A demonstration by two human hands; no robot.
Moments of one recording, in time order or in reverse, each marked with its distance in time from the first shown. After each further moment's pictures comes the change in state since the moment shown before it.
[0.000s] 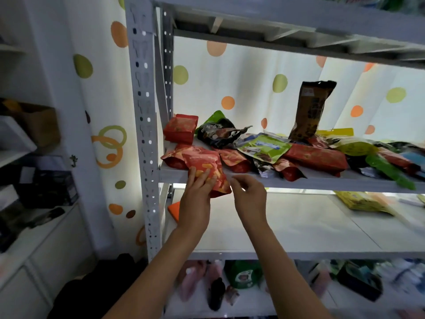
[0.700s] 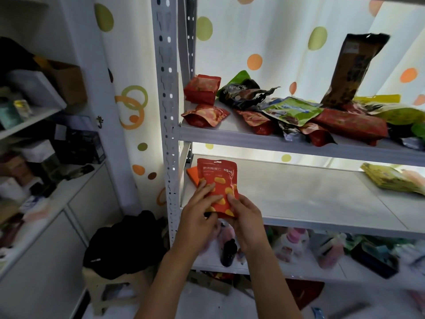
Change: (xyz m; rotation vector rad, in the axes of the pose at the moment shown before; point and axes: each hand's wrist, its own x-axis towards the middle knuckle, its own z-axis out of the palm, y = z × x) left_hand -0.138 -0.014 -0.029 -0.342 -0.150 -0.300; right_hand -0.125 0.048 0.012 0.804 -0.337 0.718
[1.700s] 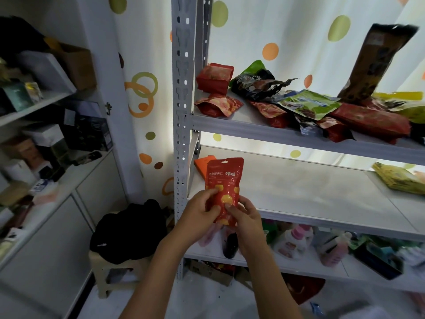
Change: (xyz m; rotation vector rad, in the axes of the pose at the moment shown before) left_hand -0.001 -0.014 -0.019 -0.200 -0.220 -0.337; right_hand 0.005 0.041 -0.002 -0.144 0.077 0.038
